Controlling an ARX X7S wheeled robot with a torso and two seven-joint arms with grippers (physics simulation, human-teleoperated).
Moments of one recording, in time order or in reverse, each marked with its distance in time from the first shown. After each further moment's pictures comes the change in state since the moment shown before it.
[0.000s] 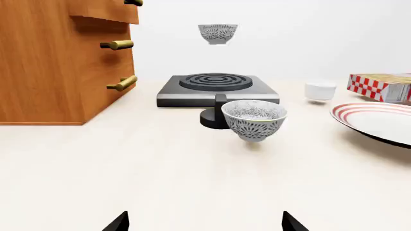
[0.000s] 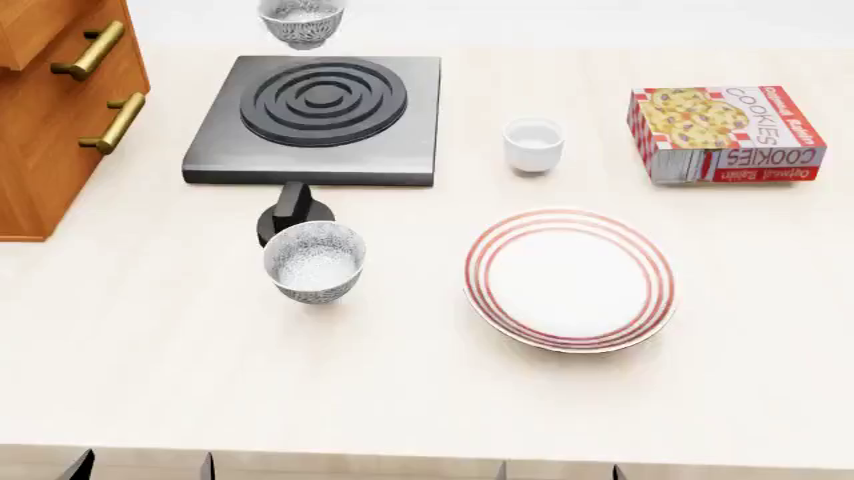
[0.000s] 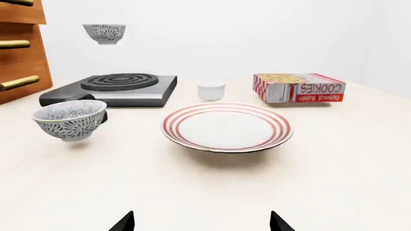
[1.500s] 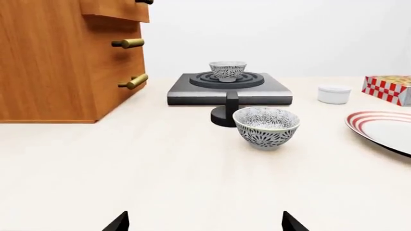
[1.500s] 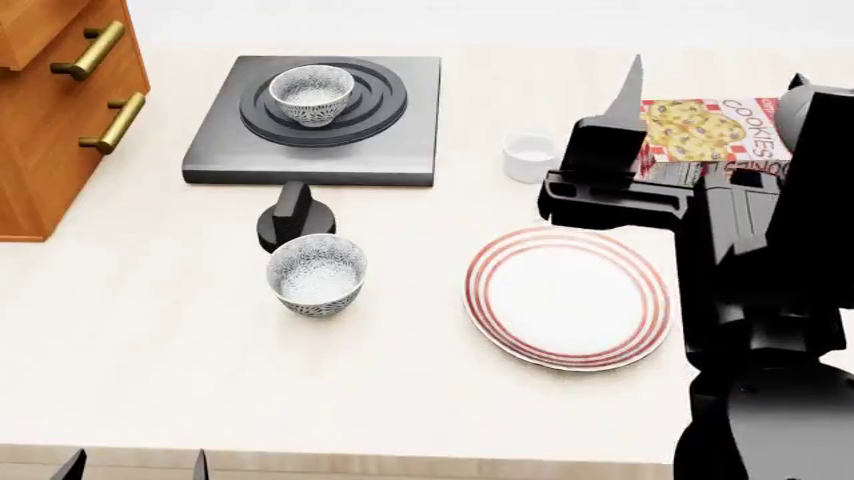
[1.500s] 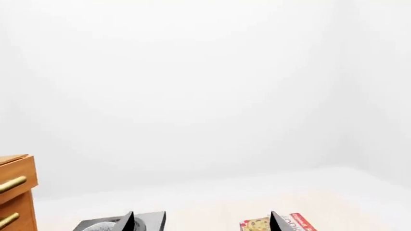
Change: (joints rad) left arm -0.027 -0.105 0.128 -0.041 -0.093 0.019 -0.164; right arm 0.757 0.164 0.165 -0.650 0.361 1.133 0.174
